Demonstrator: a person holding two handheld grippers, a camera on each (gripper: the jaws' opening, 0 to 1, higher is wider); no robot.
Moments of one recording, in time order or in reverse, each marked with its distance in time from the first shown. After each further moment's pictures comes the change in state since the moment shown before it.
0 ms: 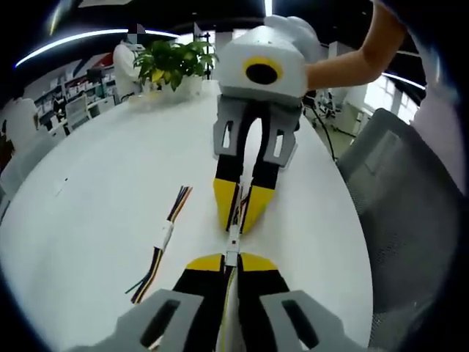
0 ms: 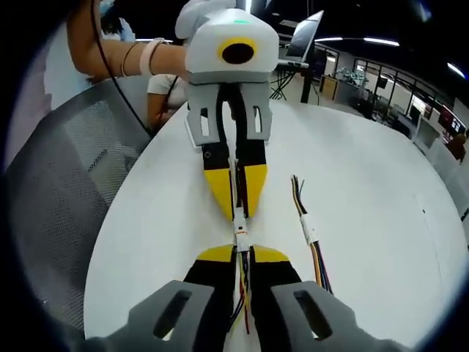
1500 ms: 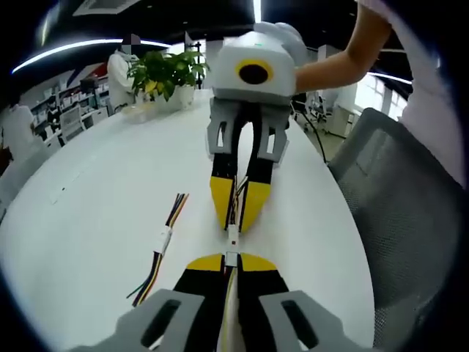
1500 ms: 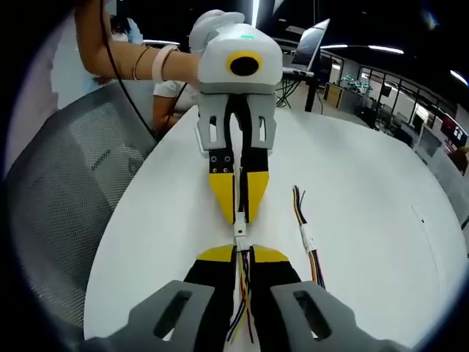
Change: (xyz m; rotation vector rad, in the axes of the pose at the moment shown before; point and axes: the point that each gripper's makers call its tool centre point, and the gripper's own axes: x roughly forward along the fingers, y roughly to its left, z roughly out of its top) left arm -0.005 0.000 0.002 0.024 -0.077 -0.044; right arm -0.007 -0.001 0.010 -0.010 -0.070 0.009
